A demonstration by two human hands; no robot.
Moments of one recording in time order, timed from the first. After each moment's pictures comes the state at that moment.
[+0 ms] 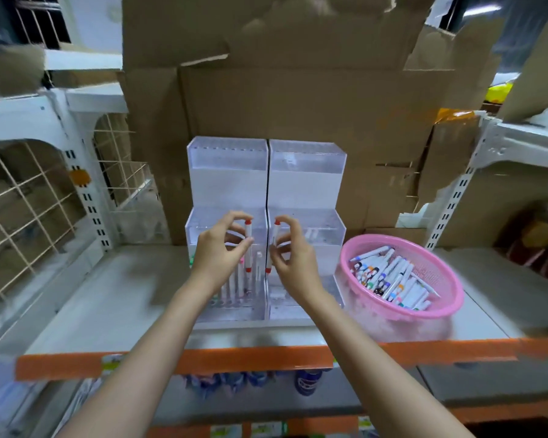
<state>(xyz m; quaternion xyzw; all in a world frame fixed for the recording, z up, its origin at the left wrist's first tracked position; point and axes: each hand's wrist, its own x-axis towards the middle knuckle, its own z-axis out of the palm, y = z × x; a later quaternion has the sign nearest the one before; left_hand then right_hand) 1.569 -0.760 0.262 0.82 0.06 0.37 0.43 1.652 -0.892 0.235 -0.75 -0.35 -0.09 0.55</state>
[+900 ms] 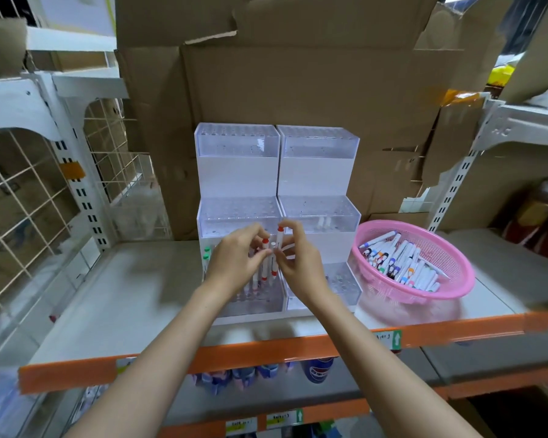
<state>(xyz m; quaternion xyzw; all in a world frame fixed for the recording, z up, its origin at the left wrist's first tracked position) 1.575 -0.738 0.227 0.90 0.02 0.33 0.28 1.641 -0.871 0.207 -0.78 -0.33 -0.08 0.53</state>
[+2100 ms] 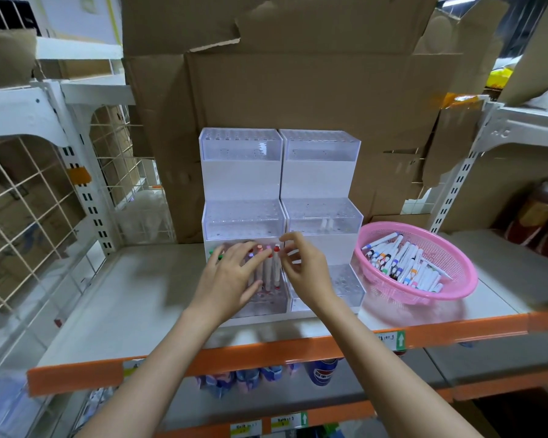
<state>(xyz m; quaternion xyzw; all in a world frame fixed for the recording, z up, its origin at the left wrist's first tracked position) 1.552 -0.714 0.191 0.96 -0.04 0.29 0.00 1.642 -0.874 0.195 -0.78 -0.34 -0.11 0.51</state>
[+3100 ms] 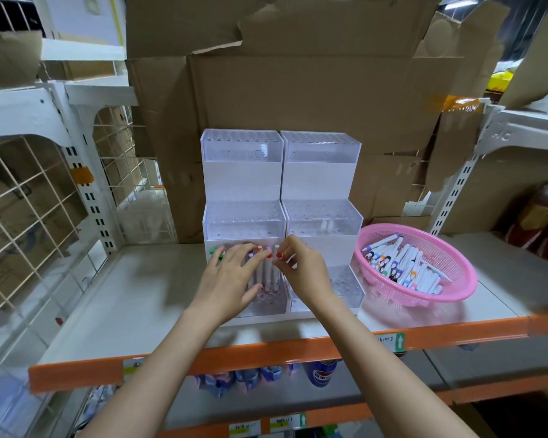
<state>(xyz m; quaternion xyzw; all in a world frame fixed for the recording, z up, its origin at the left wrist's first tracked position) 1.548 -0.718 0.193 0.97 0.00 0.24 -0.01 1.642 -0.873 0.203 -0.83 -0.32 -0.10 0.44</state>
